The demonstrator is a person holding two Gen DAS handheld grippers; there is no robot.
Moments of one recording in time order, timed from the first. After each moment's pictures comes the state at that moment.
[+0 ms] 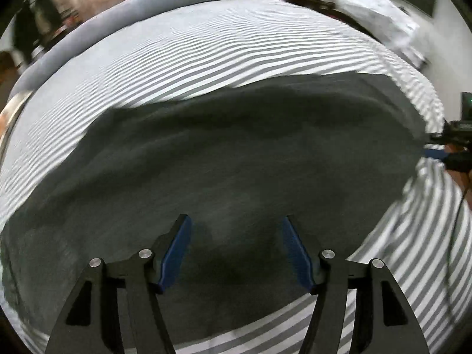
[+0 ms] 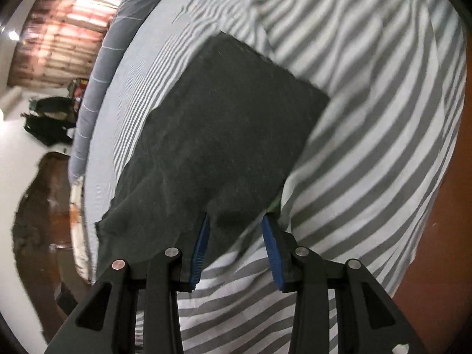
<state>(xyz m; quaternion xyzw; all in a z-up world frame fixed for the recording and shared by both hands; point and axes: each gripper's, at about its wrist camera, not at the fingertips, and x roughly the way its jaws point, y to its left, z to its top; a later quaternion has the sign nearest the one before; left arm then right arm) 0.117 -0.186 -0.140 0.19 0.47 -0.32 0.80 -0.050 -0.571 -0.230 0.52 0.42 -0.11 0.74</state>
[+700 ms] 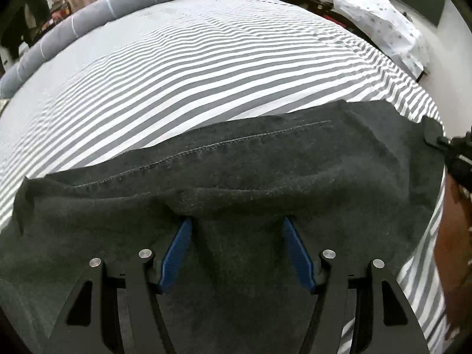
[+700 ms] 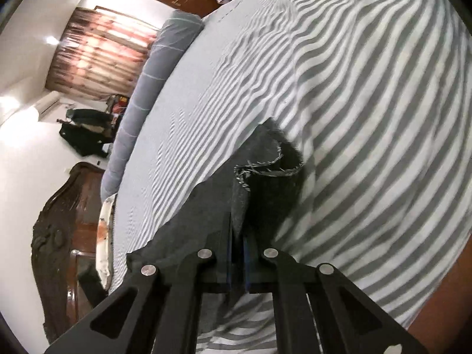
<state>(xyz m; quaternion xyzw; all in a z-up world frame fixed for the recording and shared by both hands) 0.154 -0.303 -0.156 0.17 0.49 -0.31 0.79 -0.012 -0.609 -0.192 0.49 0.35 -0.08 0.80</state>
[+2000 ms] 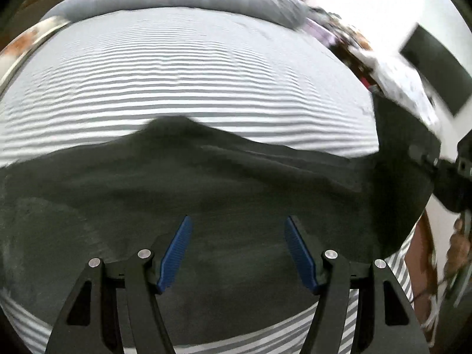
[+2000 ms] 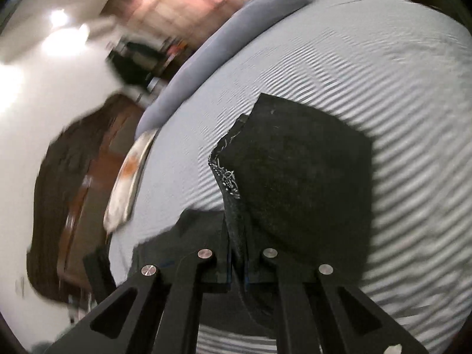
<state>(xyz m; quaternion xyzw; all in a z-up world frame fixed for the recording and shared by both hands) 0.188 -0.094 -0.098 -0.02 0.51 -0.26 0.82 0.121 -0.401 -0.090 0.35 0.40 0.10 0.84</state>
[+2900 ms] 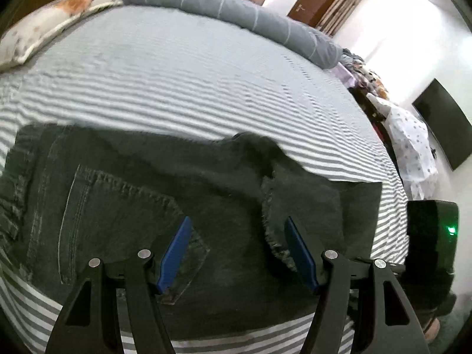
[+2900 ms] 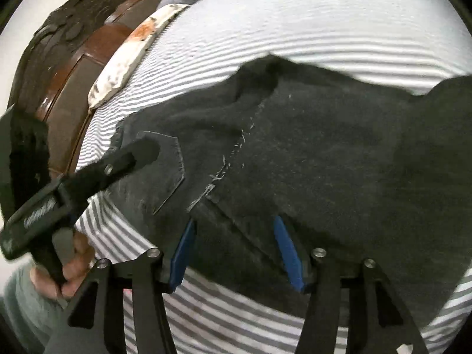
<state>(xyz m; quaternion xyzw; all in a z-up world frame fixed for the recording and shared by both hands) 0.198 0.000 -0.097 -0.11 0.48 -0.23 0.84 0.136 -0.222 -0.149 0.19 0.54 0.17 0.80</state>
